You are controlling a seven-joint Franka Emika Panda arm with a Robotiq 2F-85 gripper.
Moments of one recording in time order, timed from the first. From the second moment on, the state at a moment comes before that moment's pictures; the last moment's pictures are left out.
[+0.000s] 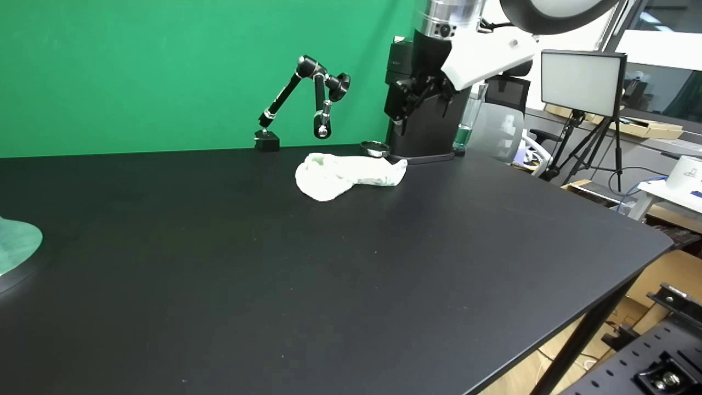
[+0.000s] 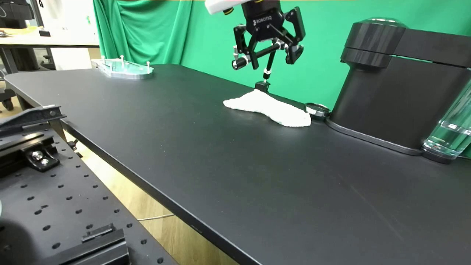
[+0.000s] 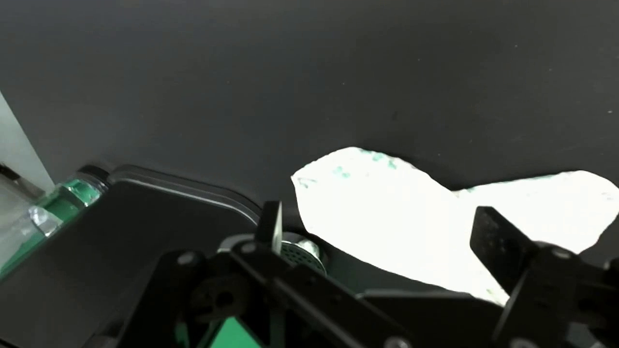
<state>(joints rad) 0.03 0.07 -0.15 -2.50 -1.02 2.88 0.69</state>
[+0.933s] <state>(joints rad) -0.02 0.13 -0.18 -2.51 -0.90 2.99 0.64</state>
